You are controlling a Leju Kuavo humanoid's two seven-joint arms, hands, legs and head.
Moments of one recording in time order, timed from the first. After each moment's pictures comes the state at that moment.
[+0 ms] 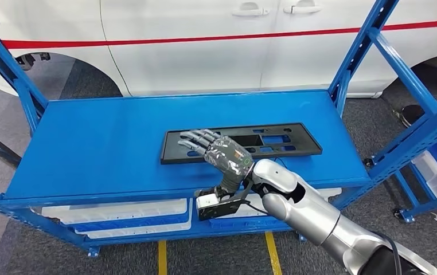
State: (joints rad) left arm 0.03 0.02 1.52 -0.37 -1.55 -0.26 -0.03; right arm -0.52 -0.31 0.75 -1.53 0.80 -0.03 -0.17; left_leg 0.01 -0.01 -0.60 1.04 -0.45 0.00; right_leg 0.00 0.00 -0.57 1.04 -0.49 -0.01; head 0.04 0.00
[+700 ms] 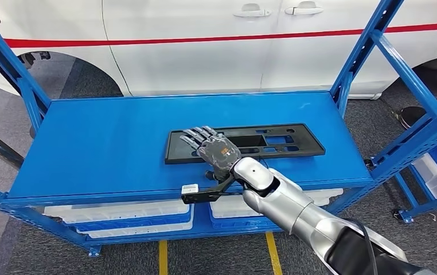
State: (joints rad) left arm 0.02 0.02 1.55 -0.37 -1.55 -0.29 -0.06; right arm -0.65 -0.15 0.82 -1.08 1.07 -0.22 -0.03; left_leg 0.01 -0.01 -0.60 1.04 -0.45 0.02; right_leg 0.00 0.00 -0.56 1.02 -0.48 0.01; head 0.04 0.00
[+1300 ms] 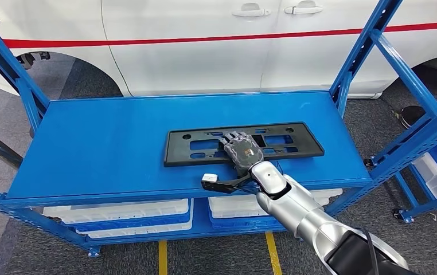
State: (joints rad) left arm 0.03 0.01 1.55 -0.37 -1.53 -0.31 -0.06; right arm -0.60 -0.14 0.65 -0.91 1.23 -0.31 0.11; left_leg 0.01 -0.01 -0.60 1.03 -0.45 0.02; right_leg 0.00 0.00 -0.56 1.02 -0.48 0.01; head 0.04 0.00
